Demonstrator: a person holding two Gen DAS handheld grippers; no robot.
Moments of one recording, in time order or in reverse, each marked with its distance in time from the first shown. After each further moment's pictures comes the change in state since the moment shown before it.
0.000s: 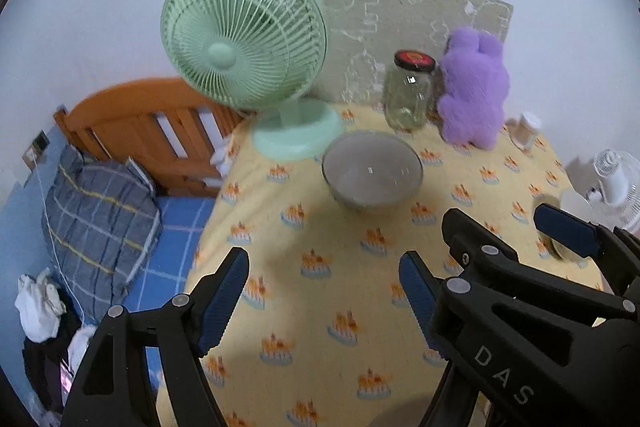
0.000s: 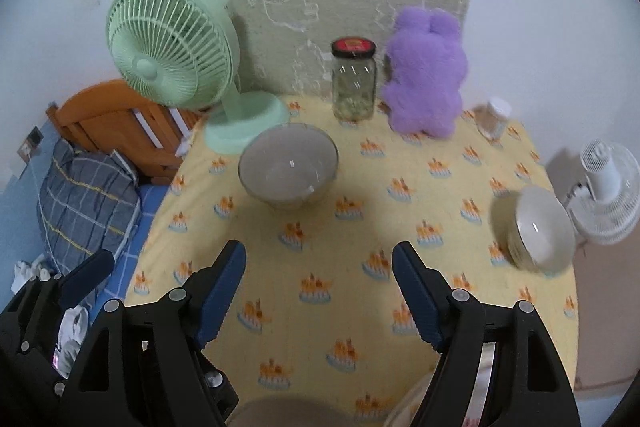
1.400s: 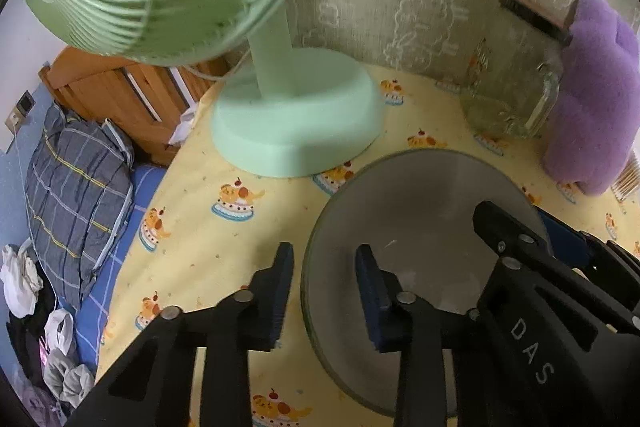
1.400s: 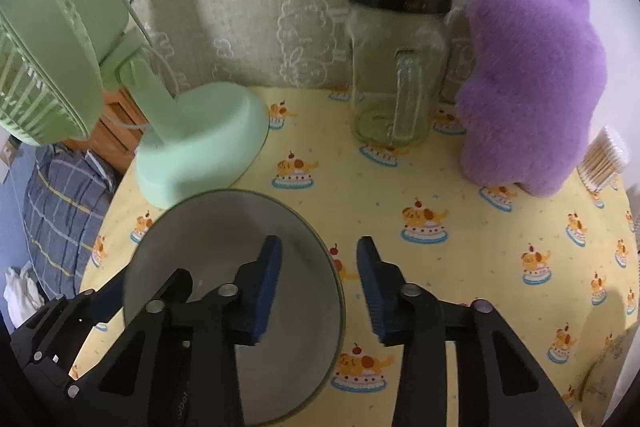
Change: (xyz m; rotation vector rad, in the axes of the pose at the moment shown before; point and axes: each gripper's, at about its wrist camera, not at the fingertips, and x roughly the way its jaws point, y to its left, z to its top) left arm 0.203 -0.009 0.058 -0.128 0.183 0.073; right arm 0.220 -0.017 0.080 -0.033 0.130 0.070
